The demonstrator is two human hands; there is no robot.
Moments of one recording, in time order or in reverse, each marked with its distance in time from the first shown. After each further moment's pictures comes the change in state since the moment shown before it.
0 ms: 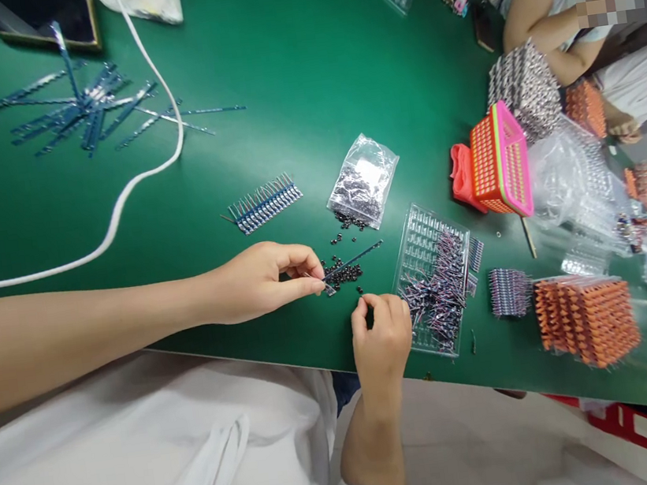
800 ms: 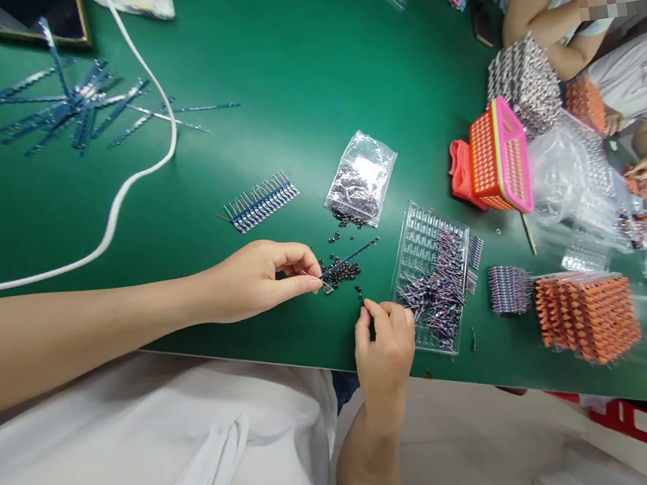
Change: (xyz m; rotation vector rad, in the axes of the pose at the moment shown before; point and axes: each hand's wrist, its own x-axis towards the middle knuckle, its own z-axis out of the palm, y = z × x) left_hand 0.001 0.002 0.000 0.013 0.011 -0.002; right_hand -0.013 0.007 -0.008 0.009 0.016 -0.049
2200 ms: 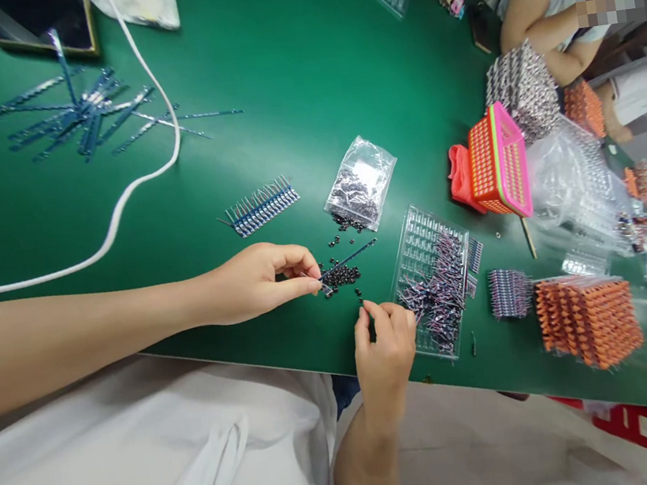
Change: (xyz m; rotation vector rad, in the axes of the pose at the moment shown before) left_hand 0.000 -0.001 0.000 -0.004 0.004 -0.020; right_hand 0.005 -0.002 0.000 0.002 0.026 0.003
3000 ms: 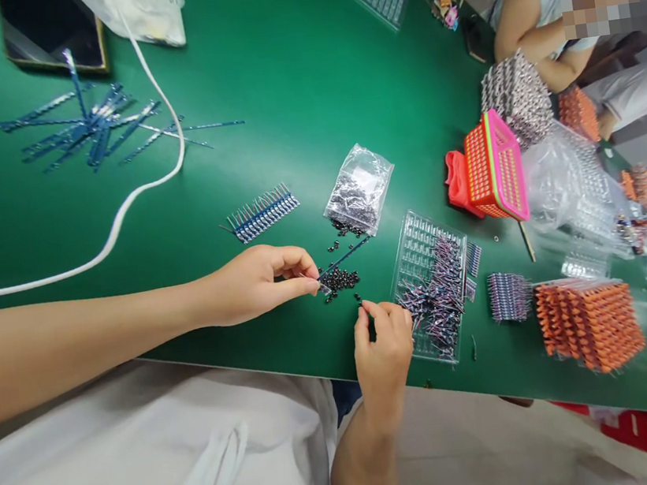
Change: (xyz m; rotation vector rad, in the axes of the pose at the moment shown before) left_hand 0.001 0.000 -0.002 -0.046 0.026 0.019; right_hand 0.004 0.001 0.004 0.076 -0.005 0.048
